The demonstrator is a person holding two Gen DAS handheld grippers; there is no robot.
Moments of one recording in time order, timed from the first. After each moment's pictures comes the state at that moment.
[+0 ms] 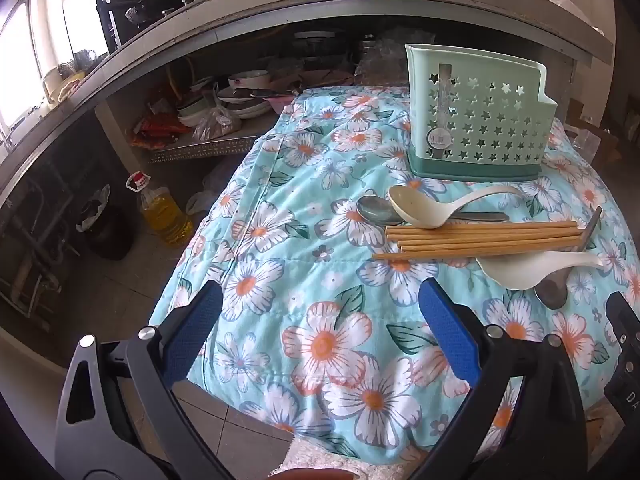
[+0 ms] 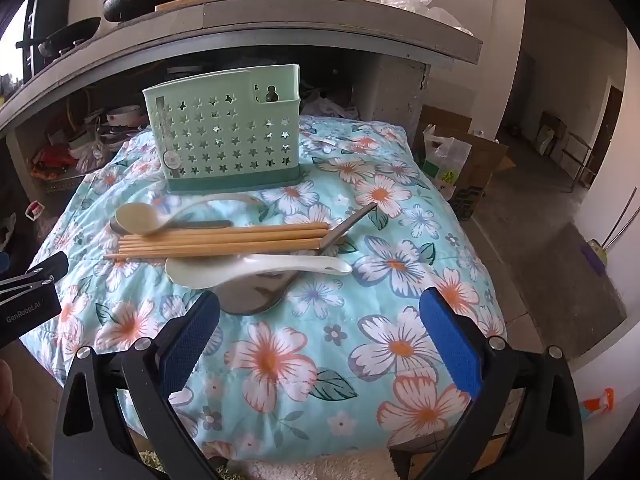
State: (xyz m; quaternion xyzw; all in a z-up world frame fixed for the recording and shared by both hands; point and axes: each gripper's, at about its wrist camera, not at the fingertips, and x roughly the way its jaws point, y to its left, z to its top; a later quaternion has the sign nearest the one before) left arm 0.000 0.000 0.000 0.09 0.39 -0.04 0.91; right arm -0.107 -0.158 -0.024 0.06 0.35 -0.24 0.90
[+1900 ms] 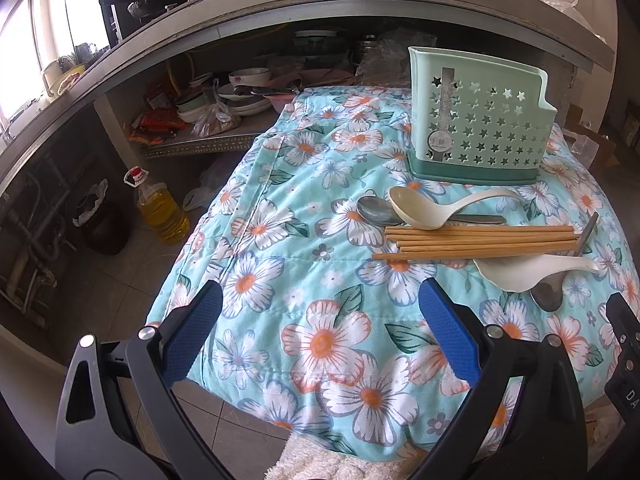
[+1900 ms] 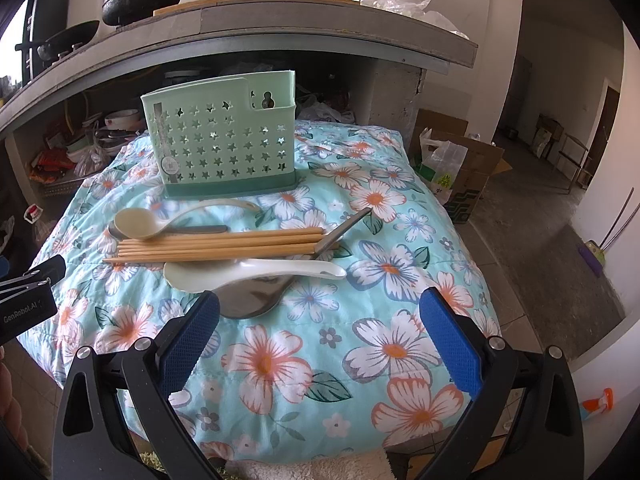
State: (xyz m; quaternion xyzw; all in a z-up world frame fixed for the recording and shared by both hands) left arm -0.001 -0.003 -0.010 0.09 0.40 -0.04 0.91; right arm -0.110 -0.158 -0.019 0.05 0.34 -0.24 0.91
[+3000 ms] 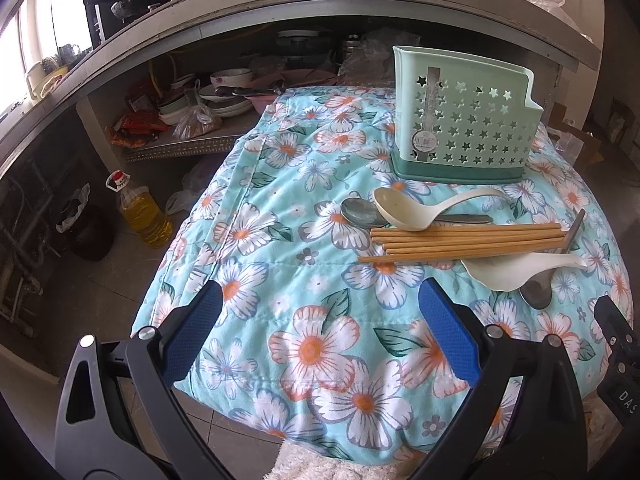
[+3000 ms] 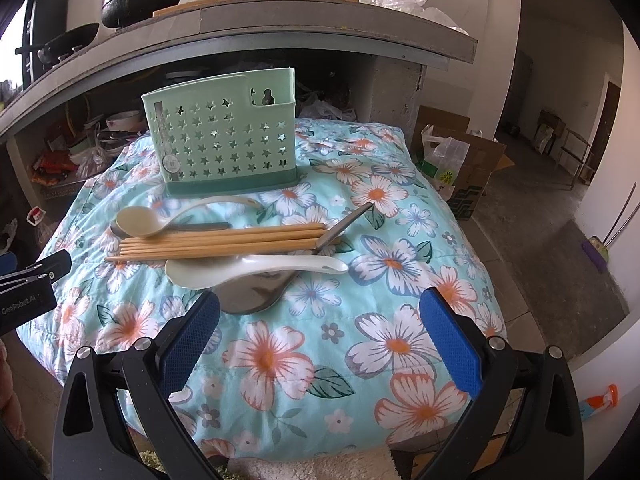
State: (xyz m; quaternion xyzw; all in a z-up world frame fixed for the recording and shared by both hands) left arm 0.006 -0.001 -0.005 0.08 0.40 -0.08 0.91; right arm -0.110 -0.157 -0.023 0.06 0.35 -0.23 0.91
